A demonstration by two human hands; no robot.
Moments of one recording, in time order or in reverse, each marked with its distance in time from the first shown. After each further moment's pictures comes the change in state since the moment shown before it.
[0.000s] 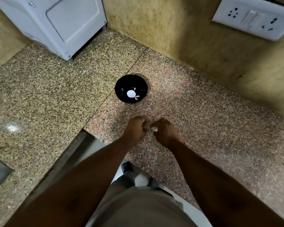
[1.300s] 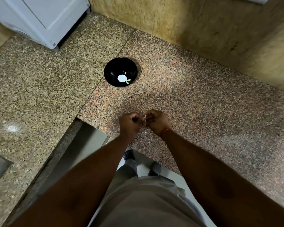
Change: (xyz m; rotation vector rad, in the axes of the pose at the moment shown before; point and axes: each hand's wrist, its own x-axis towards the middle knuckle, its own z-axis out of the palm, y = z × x) left_hand -0.052 0.000 0.042 -0.378 0.286 -0.048; right_hand -0.032 -0.005 0.030 0.606 0.042 0.376
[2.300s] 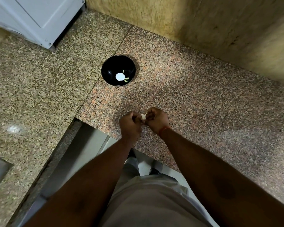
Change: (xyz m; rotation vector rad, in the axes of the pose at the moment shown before) left_hand -0.005 0.004 0.013 0.060 0.153 -0.052; right_hand -0.004 -0.008 0.001 -0.029 0.059 0.042
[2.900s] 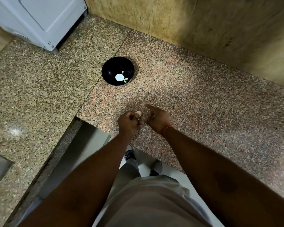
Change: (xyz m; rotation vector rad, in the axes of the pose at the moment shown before) left_hand 0.005 -0.010 0.007 -0.487 -0.162 -0.468; right_hand -0.010 0.003 -0.017 -0.239 -0.062 -0.126
